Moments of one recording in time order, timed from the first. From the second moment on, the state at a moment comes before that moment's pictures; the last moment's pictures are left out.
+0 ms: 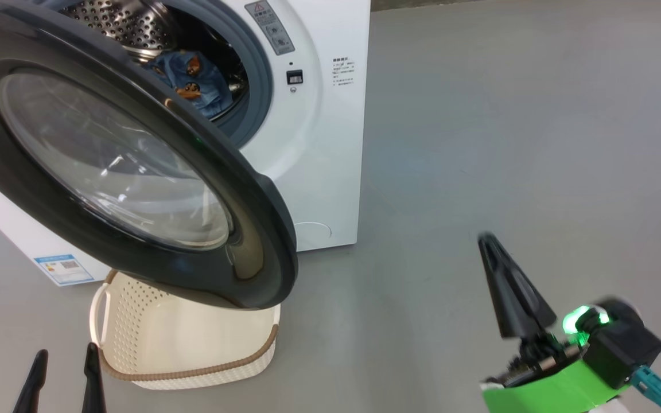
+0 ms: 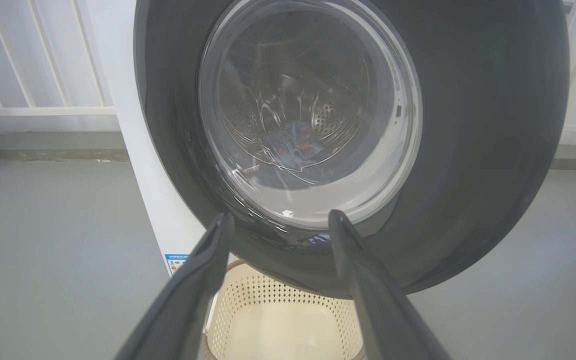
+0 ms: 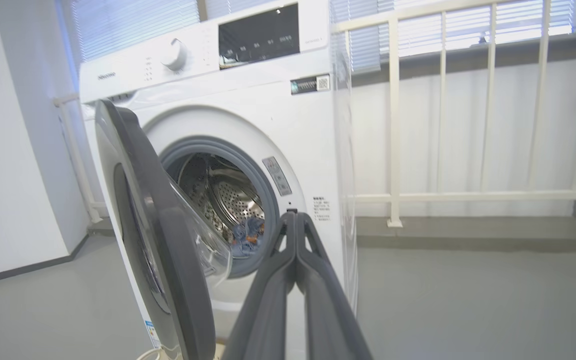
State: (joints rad) left arm 0.18 0.11 0.12 -0.03 -0.25 -0.09 -0.26; right arm -0.03 -0.06 0.18 -0.18 0.23 0.13 -0.25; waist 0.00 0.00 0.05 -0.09
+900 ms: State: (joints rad) left arm 0.09 0.06 0.08 0.00 -0.25 -0.12 -0.26; right arm -0.34 -0.07 0.77 -0.10 0.30 0.13 -0.23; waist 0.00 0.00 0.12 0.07
